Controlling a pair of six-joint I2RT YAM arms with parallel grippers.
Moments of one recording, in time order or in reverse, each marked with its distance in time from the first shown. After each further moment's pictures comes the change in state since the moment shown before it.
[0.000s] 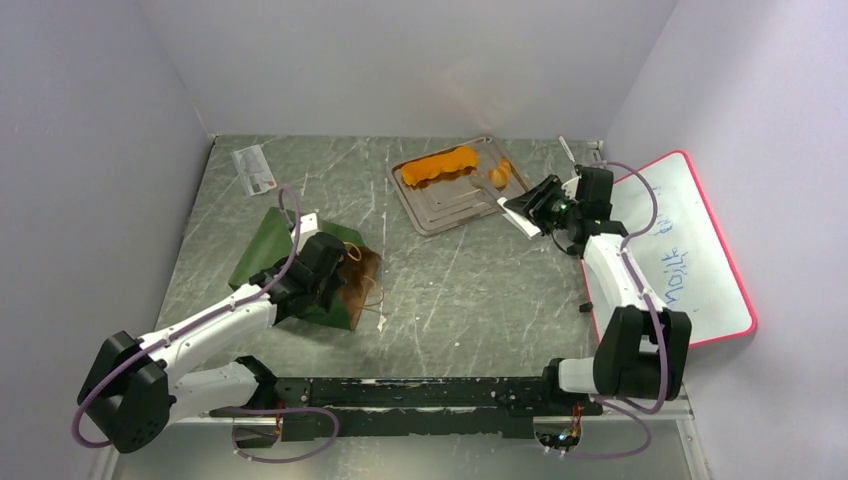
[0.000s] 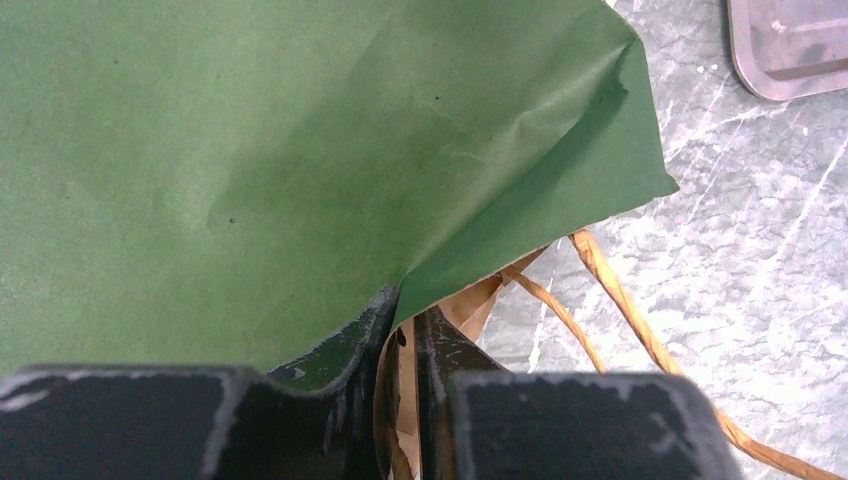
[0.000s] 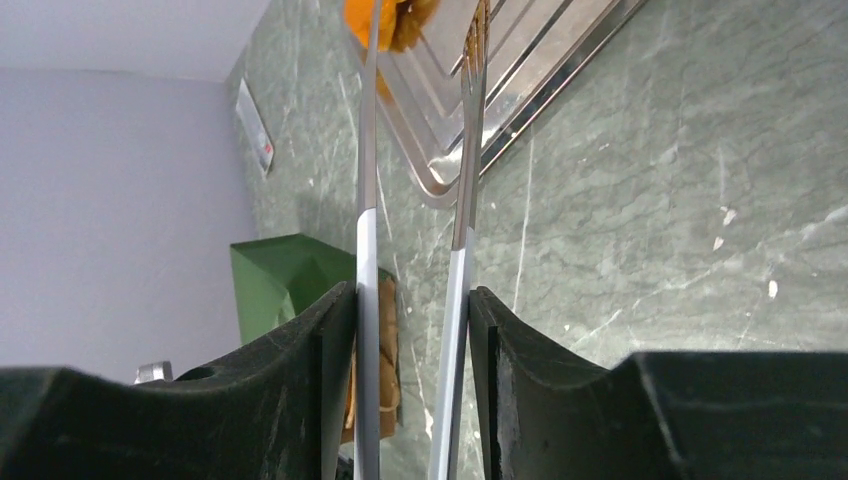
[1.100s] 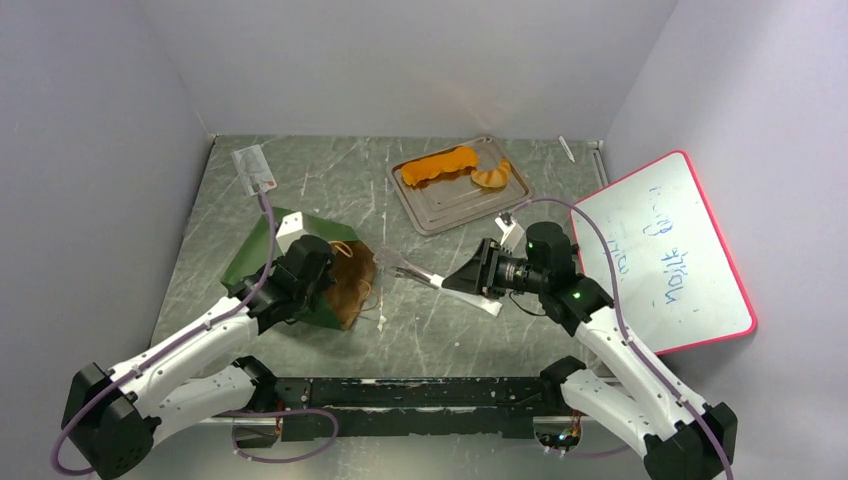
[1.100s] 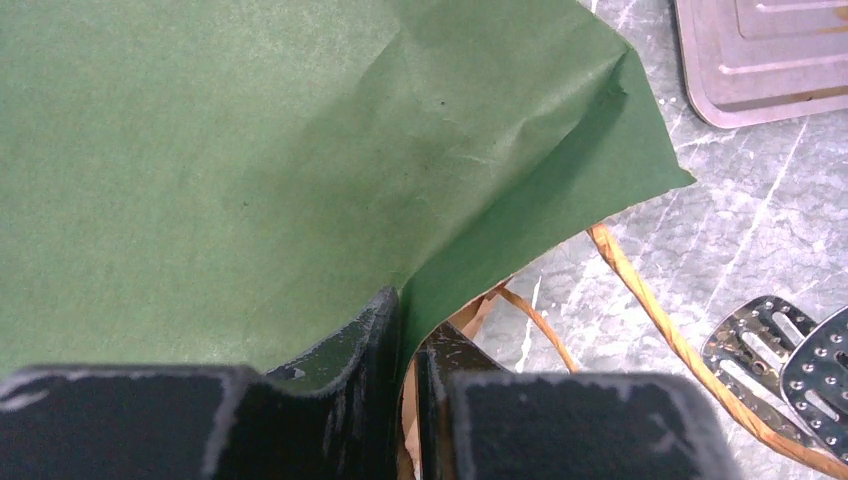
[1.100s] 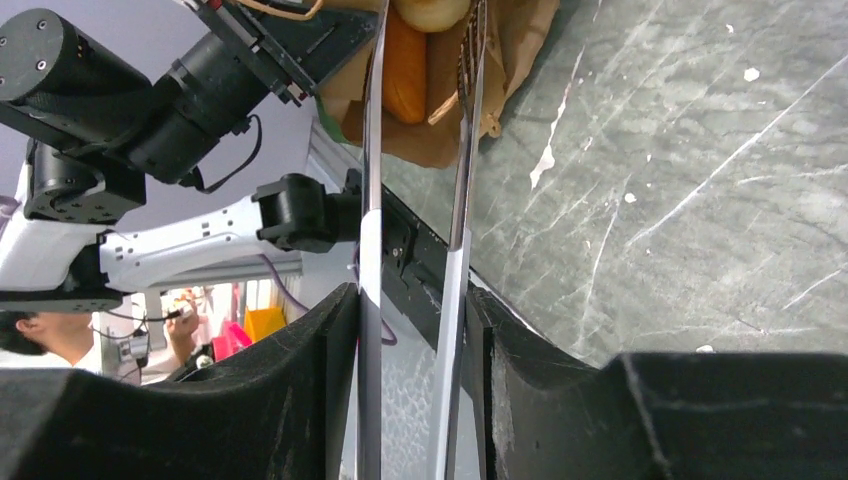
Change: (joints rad) left arm -0.011 -0.151 0.013 -0.097 -0.040 0.006; right arm 0.564 -0.519 -0.258 -0.111 -0.066 0.045
